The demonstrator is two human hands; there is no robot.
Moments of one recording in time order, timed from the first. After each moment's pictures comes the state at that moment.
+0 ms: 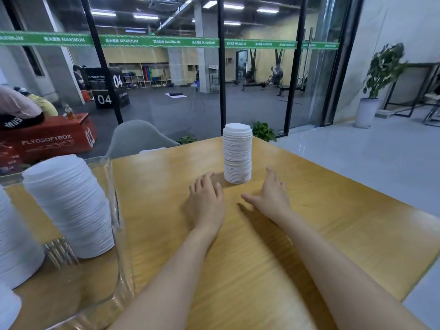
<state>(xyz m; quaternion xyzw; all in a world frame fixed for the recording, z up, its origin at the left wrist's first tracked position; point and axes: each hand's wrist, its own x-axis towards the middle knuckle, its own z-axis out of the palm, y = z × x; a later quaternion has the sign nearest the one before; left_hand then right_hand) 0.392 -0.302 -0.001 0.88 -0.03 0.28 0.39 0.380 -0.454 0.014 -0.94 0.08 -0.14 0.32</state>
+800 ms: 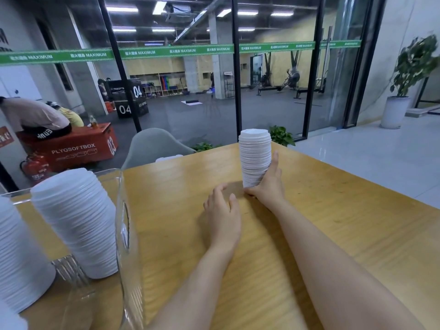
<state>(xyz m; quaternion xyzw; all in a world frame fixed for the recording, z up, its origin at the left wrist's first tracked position) 0.402 -0.302 -0.008 0.83 0.00 0.26 0.50 0.474 -0.425 0.007 -0.87 0.06 -0.20 0.44</state>
